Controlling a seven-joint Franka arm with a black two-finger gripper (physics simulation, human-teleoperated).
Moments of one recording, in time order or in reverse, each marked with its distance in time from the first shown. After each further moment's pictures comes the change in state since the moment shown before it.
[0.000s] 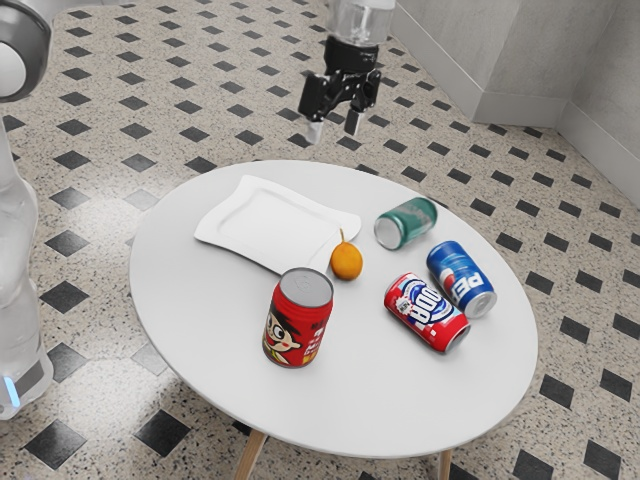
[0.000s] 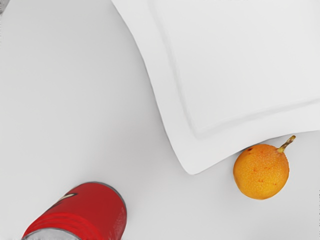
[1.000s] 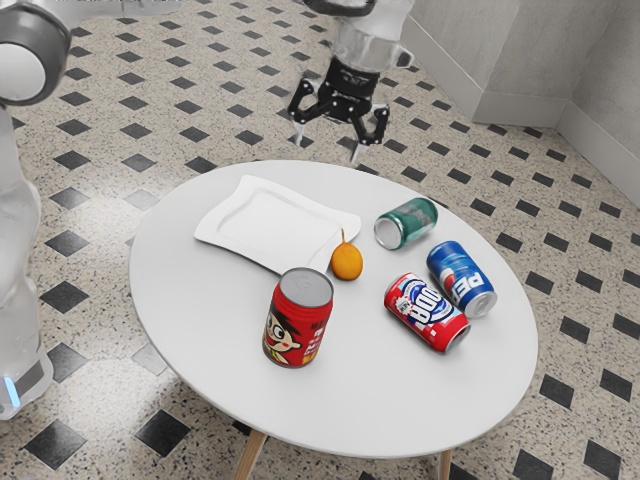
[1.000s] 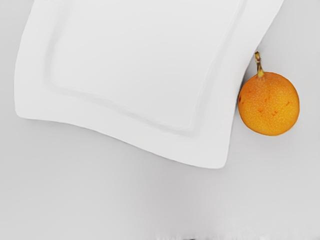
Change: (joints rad) arm -0.087 0.061 0.073 -0.015 0.061 -0.025 0.952
